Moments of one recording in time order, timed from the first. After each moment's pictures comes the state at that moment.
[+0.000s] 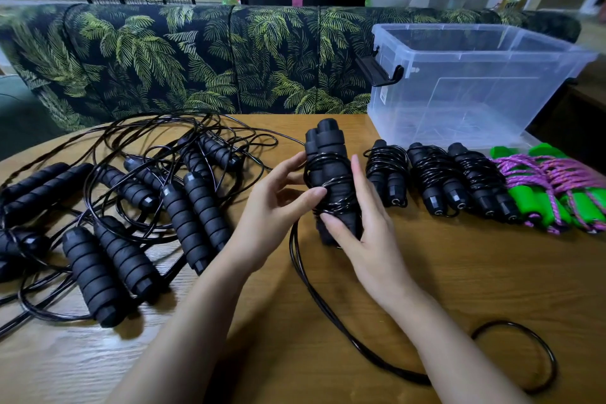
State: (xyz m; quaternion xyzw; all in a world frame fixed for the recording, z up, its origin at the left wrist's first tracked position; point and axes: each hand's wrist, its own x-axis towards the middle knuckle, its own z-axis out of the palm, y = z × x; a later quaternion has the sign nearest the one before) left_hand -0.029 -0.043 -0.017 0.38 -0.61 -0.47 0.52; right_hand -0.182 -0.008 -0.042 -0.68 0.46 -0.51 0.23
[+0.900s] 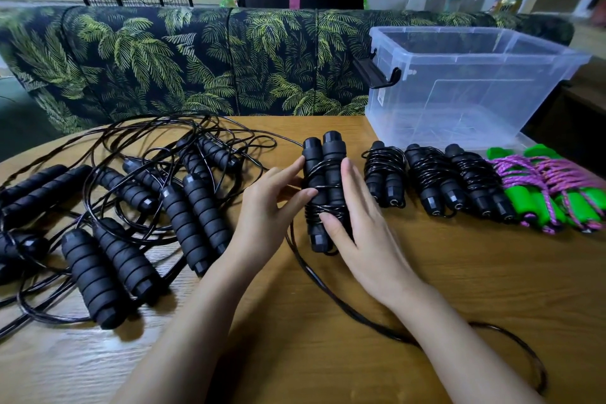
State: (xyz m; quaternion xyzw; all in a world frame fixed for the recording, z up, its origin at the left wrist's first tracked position) left_hand -0.021 -0.057 -0.034 0.41 -0.72 -0.22 0.52; right_hand -0.185 -0.008 -0.032 -0.74 0.54 -0.35 0.17
